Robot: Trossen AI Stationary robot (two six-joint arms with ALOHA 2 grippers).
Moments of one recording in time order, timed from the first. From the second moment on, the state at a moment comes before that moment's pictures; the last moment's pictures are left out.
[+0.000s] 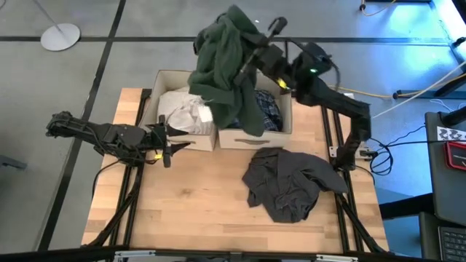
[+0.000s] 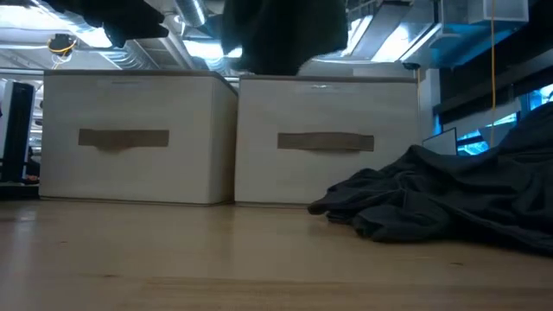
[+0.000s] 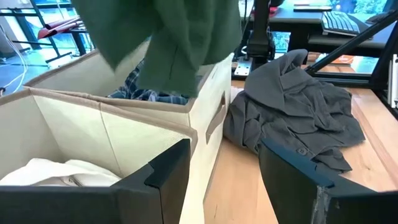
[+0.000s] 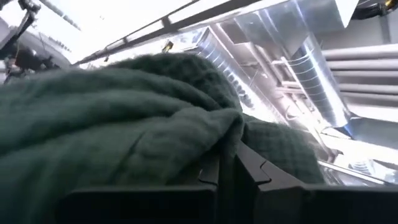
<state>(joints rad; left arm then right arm) -0.25 0.59 0.56 -0.24 -0.53 -0.08 -0.17 1.81 2.20 0.20 0.18 -0.70</state>
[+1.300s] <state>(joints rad) -0.25 0.59 0.56 -0.22 -0.53 0.00 -0.35 2.23 2.25 -0.19 -0.02 -0.31</state>
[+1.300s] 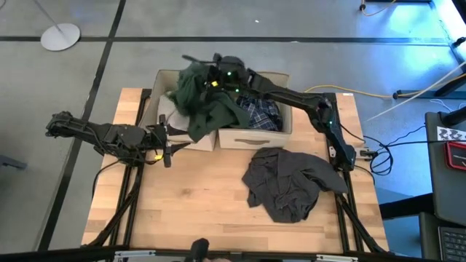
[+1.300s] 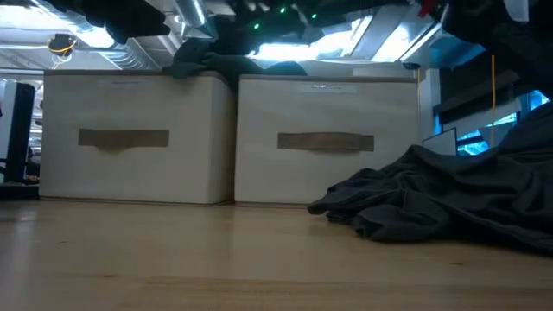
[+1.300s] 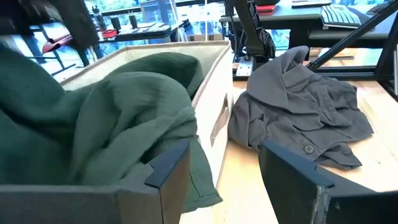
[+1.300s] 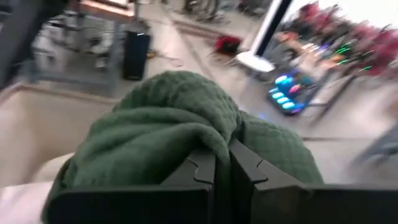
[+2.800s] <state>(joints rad) -0.25 0.59 0.56 -0.25 -0.53 -0.02 -0.22 2.01 2.36 -1.00 0.17 -0.21</state>
